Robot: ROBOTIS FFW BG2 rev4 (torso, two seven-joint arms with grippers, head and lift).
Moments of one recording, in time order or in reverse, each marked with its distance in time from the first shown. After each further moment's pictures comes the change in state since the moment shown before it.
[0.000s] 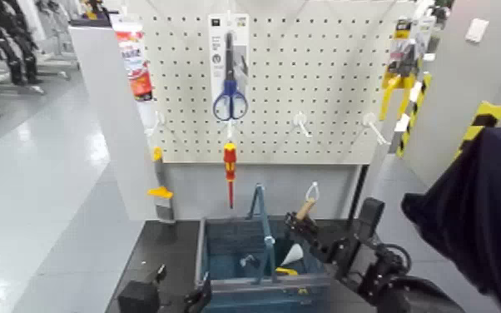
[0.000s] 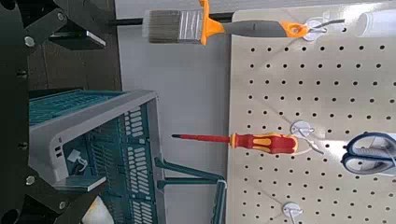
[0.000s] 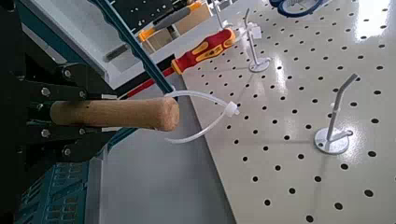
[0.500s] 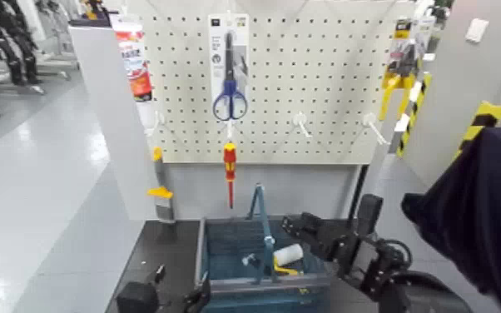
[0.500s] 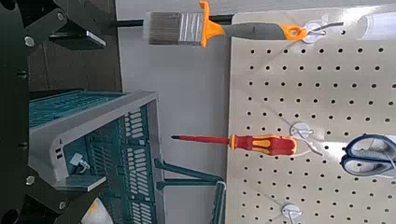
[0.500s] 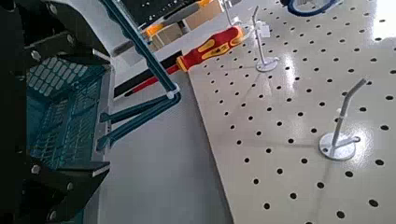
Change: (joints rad) left arm 0.005 -0.002 0.006 -0.003 0.000 -0.002 0.000; right arm 0.002 0.001 -0.022 -0.043 0.077 0.043 -0.004
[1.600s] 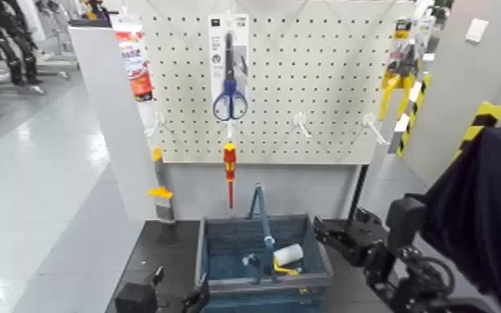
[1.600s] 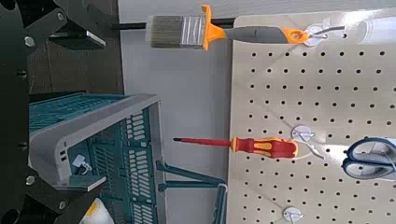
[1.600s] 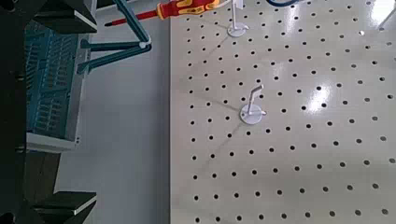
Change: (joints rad) left arm 0.008 -0.004 0.008 -0.008 -0.002 0.006 0.001; right arm 0.301 0.017 -0.105 -0.507 0.254 0.002 -0.355
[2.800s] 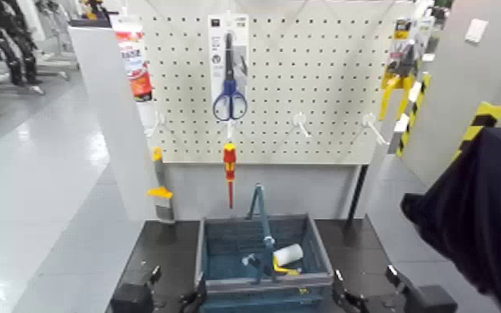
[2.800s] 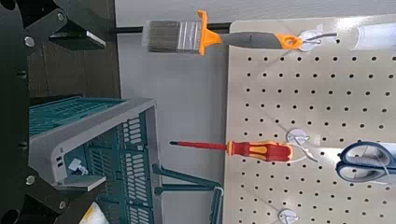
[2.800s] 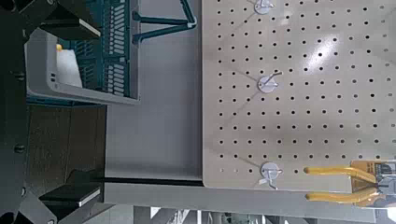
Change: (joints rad) left arm 0.005 0.001 0.010 -0.003 0.000 -0.014 -0.001; right arm 0.366 0.090 -0.020 -0.151 0.189 -0.244 -0.203
